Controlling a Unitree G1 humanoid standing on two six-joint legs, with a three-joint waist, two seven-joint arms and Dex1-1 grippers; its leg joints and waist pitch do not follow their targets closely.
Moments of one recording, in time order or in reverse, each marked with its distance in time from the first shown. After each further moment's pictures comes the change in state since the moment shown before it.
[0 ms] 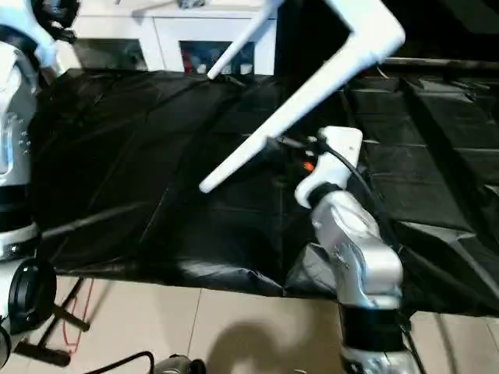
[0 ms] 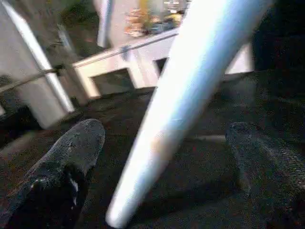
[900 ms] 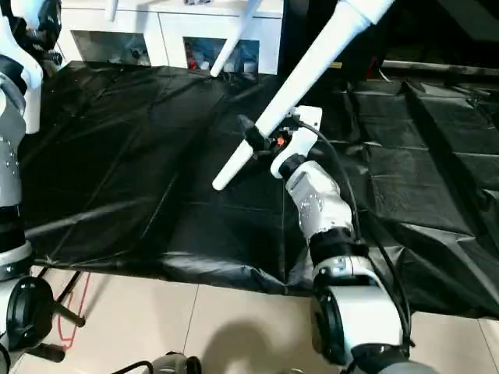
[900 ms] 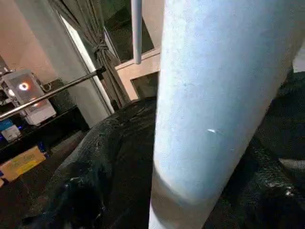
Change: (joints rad) left arm 0.096 -0.003 0.029 -0.084 -0.023 0.050 0.029; right arm -0.398 0.010 -0.092 0.855 -0.024 -0.410 0.327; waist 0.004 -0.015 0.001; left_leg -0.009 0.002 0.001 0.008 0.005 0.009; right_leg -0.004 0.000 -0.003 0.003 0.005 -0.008
